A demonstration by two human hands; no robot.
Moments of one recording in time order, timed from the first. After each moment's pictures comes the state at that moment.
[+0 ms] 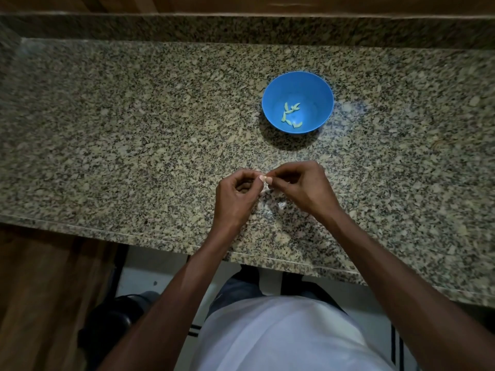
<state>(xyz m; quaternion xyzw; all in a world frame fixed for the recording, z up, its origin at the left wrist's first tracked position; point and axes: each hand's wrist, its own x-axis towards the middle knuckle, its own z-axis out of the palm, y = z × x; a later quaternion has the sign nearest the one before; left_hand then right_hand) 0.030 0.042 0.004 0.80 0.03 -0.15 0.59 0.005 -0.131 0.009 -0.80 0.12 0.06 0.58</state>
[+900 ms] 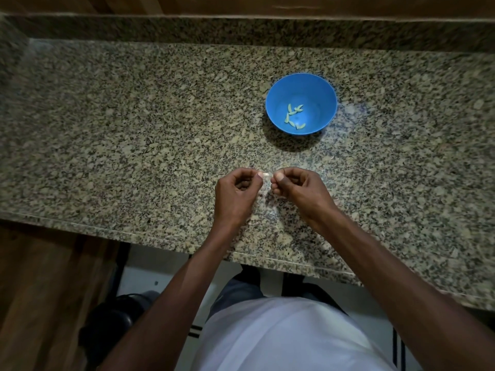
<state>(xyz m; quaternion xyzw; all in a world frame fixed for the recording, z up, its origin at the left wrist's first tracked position) 0.035 0.044 -0.001 0.81 0.05 -0.12 0.58 -0.001 -0.121 -0.001 -0.60 0.25 0.11 0.75</state>
